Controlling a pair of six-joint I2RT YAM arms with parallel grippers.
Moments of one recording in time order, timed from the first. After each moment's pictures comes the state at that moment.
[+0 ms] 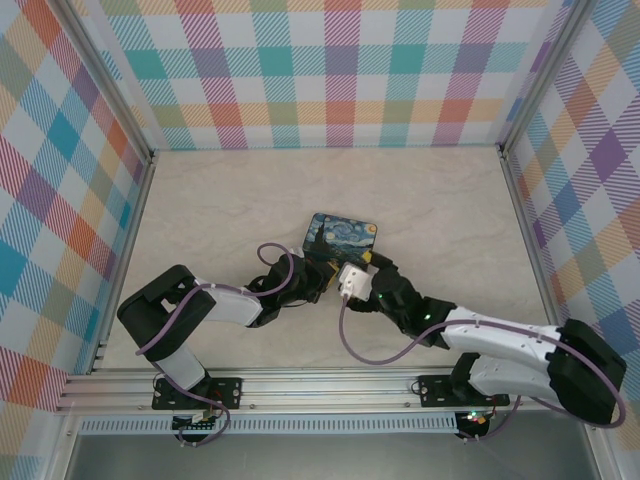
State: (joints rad) left arm -0.81 1.65 0.55 0.67 0.08 -1.60; right arm 0.98 1.12 0.45 0.14 0.38 -0.58
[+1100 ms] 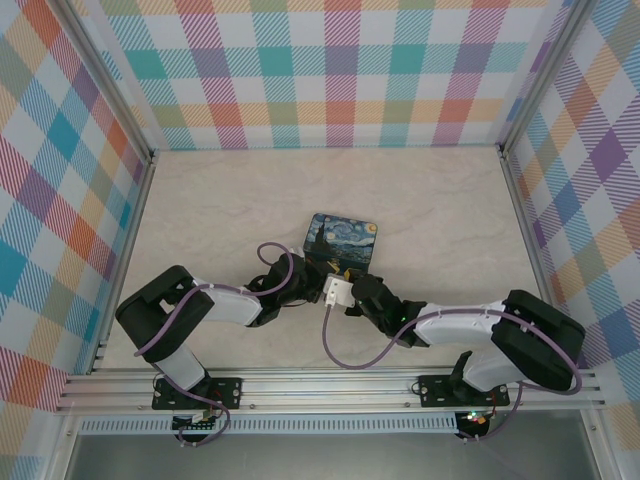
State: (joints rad) left arm -0.81 1.64 0.55 0.65 0.08 -1.60; right arm 1.03 1.38 0.45 0.36 0.43 -0.64
